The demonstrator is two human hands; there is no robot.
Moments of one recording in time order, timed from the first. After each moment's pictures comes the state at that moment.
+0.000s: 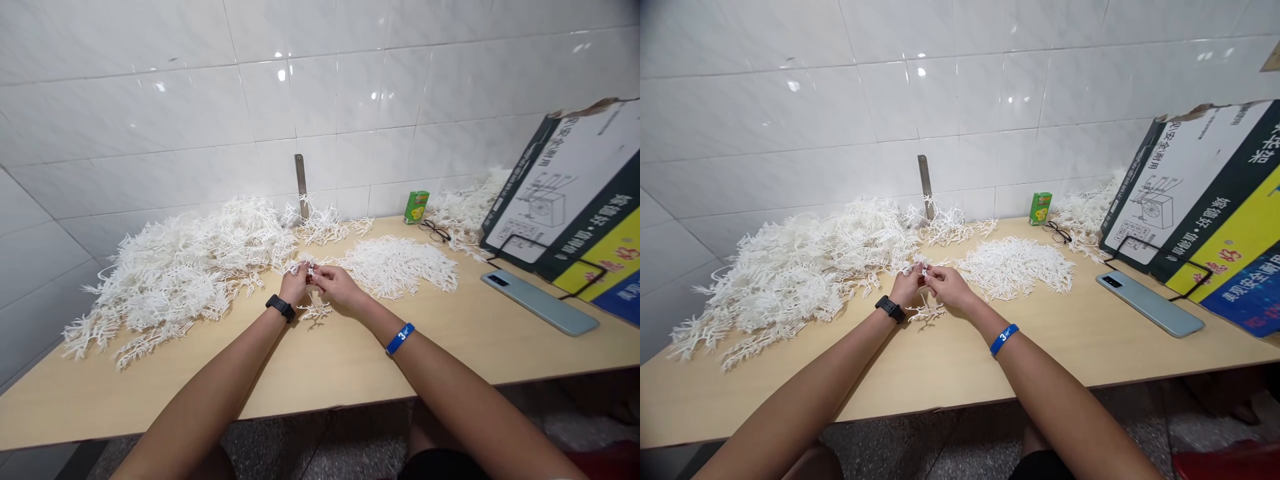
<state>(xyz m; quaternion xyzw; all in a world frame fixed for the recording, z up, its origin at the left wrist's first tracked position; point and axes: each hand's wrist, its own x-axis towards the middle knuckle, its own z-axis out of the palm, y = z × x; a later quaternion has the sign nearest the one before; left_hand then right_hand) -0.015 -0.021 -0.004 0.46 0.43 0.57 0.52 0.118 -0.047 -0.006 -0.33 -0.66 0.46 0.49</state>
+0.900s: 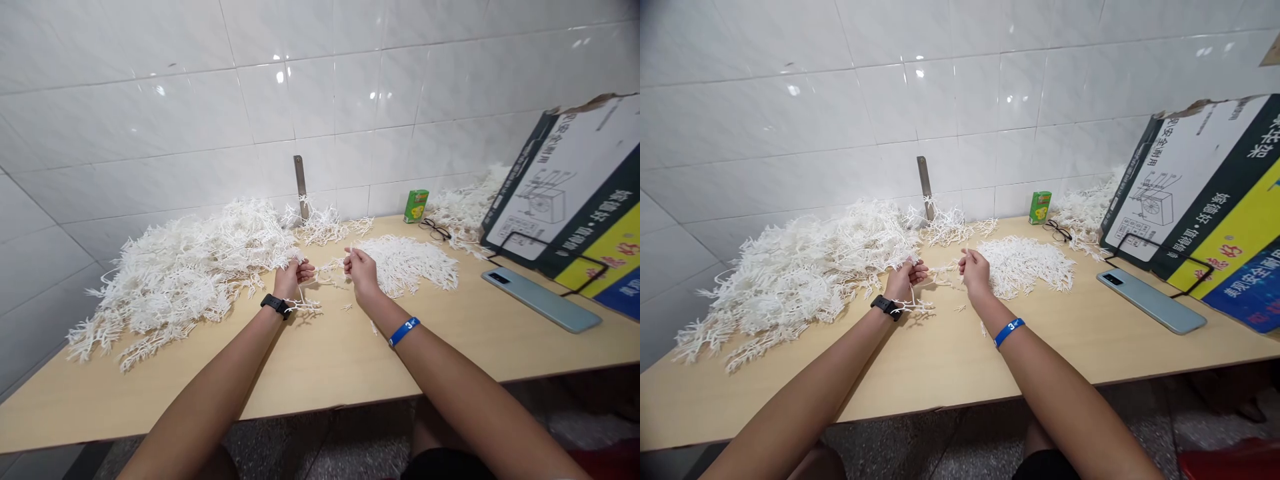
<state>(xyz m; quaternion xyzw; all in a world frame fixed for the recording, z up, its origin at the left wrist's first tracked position) -0.023 -0.024 0.018 0.40 0.43 0.58 0.56 0.145 -0.023 -0.001 -0.45 -0.36 0.42 0.70</state>
